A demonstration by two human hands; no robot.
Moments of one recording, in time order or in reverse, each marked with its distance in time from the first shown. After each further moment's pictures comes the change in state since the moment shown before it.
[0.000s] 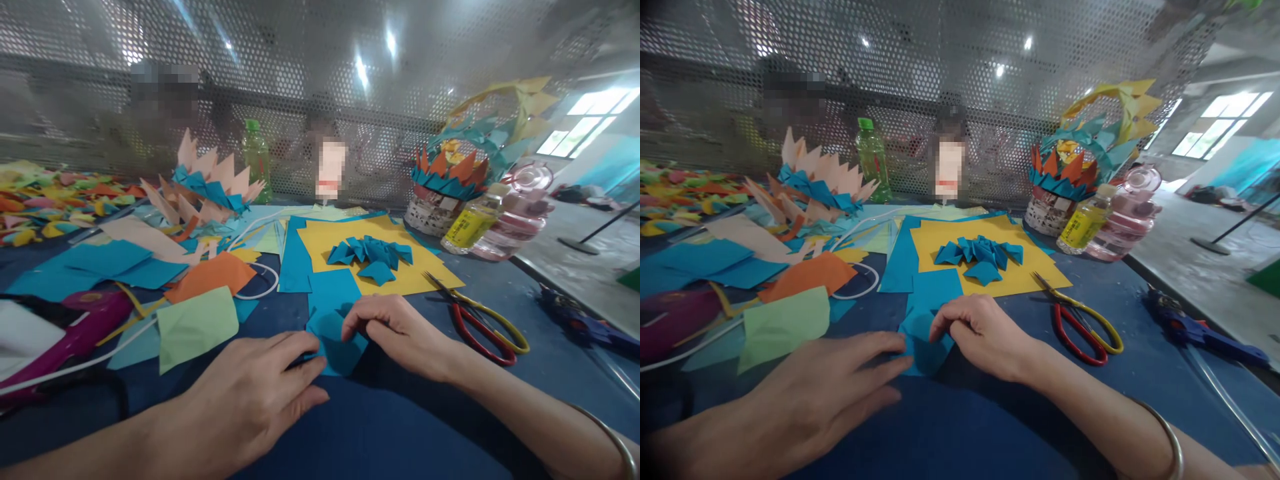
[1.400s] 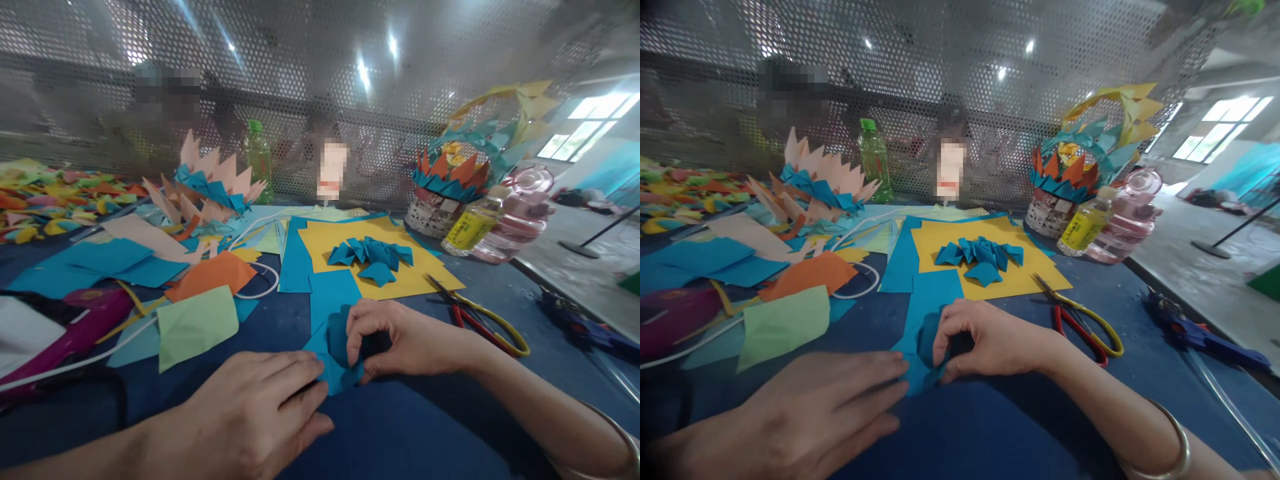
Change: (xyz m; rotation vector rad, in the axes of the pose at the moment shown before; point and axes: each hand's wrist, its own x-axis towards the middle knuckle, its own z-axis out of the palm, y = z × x) left_hand 0.007 0.021 -0.011 0.067 0.204 0.066; right_hand 0.001 0.007 -0.015 0.023 -0.310 -0.098
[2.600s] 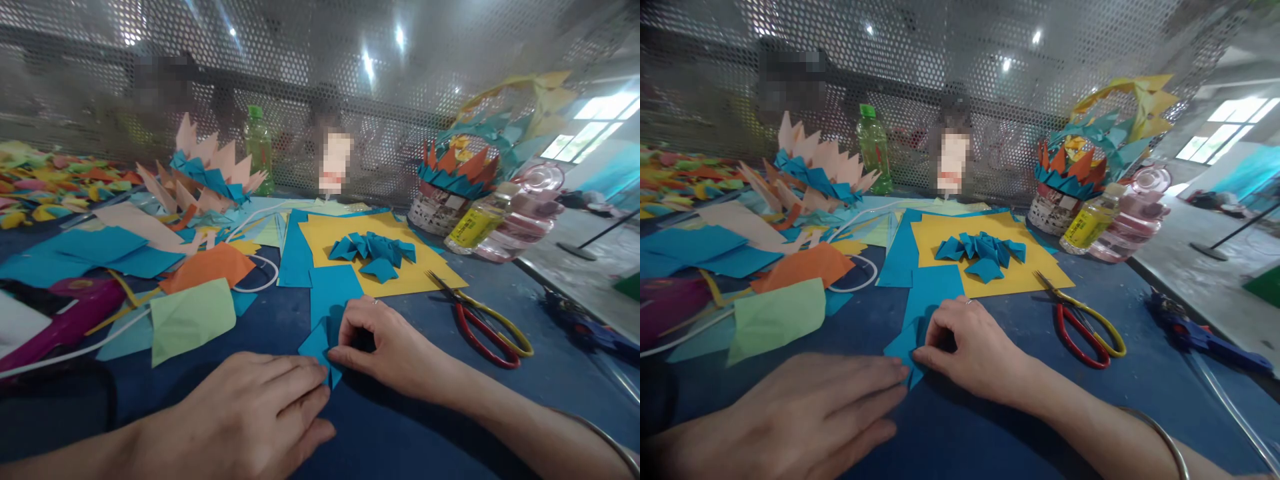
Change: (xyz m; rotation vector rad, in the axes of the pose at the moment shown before) left_hand -0.007 0.000 0.005 -0.065 -0.016 0.015; right_hand 0.010 -0.012 0.035 -0.180 0.314 0.209
